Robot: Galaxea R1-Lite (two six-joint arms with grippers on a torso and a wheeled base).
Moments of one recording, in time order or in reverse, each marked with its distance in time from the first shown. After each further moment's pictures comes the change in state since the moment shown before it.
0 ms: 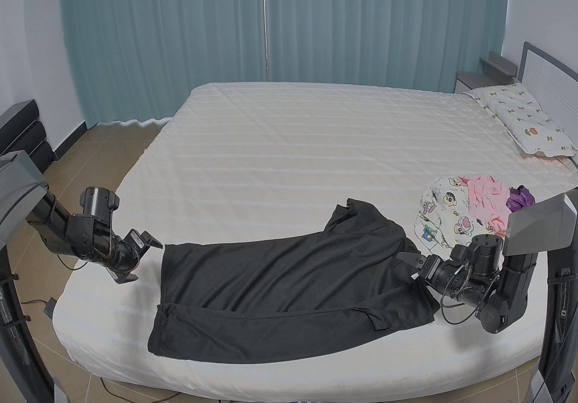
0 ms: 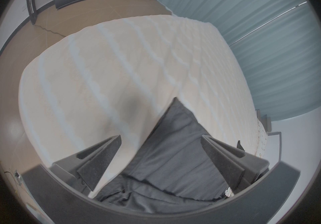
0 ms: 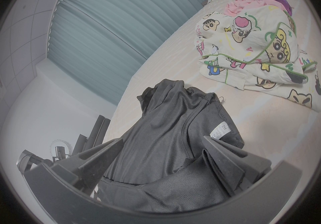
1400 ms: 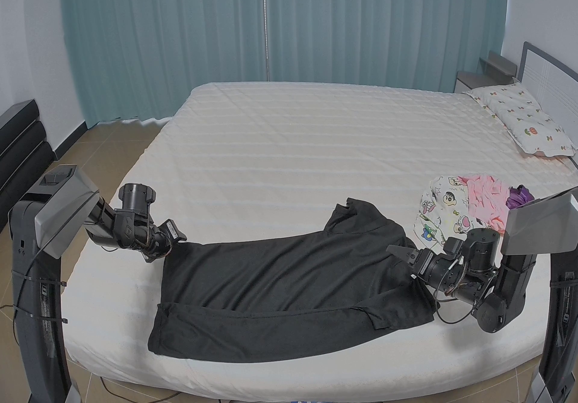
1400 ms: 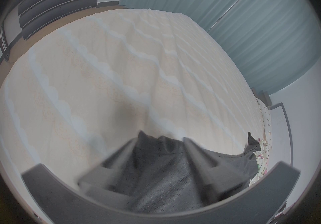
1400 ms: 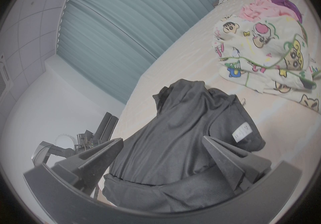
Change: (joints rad) left arm -0.049 0.334 -0.381 -0.027 -0.001 0.201; right arm 0.064 -0.059 -0.027 0.001 -0.006 -0.006
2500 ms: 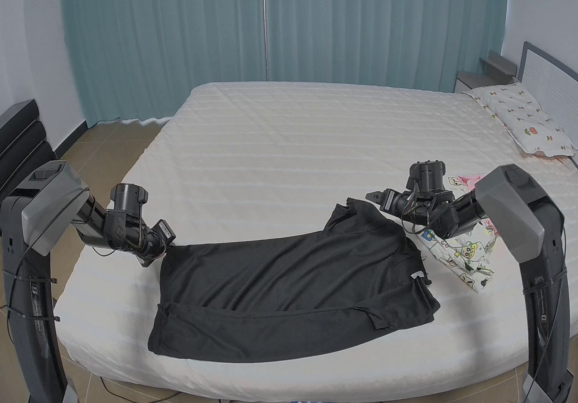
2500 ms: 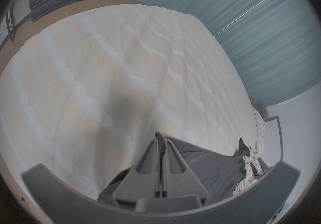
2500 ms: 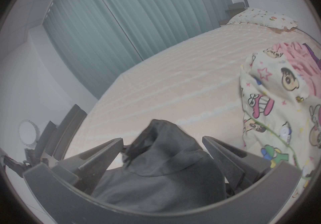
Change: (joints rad) left arm 0.020 -0.079 0.104 -0.005 -0.049 -0.114; right arm -0.018 0.287 -1.191 1.091 -0.212 -0.264
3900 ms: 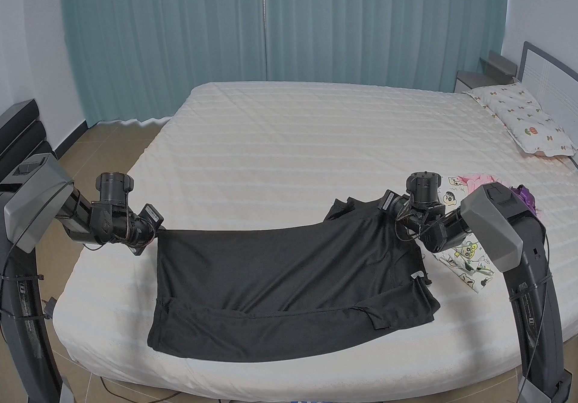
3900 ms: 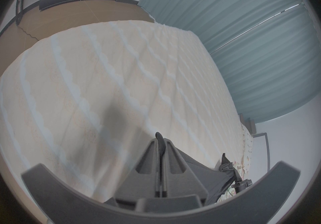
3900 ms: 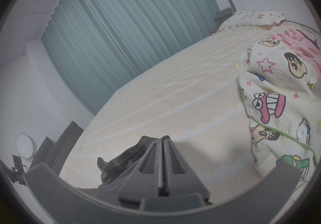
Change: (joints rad) left arm 0.036 -0.082 0.051 -0.112 0.000 -0.111; right arm -0.013 0.094 -0.016 -0.278 -0.077 0.084
